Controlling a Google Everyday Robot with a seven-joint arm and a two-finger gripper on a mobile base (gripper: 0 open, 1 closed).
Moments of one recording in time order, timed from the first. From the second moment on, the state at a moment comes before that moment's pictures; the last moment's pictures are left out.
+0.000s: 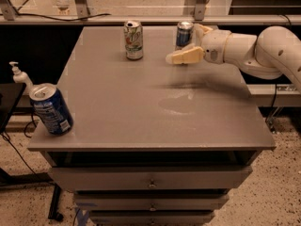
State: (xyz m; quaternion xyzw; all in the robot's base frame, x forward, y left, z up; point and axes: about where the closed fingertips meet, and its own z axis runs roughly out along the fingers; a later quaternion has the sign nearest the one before) arm 0.715 -0.107 0.906 -0.39 0.65 0.27 0.59
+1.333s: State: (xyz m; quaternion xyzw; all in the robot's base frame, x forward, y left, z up) arm 0.622 -0.039 0.927 -0.44 0.59 0.36 0.58
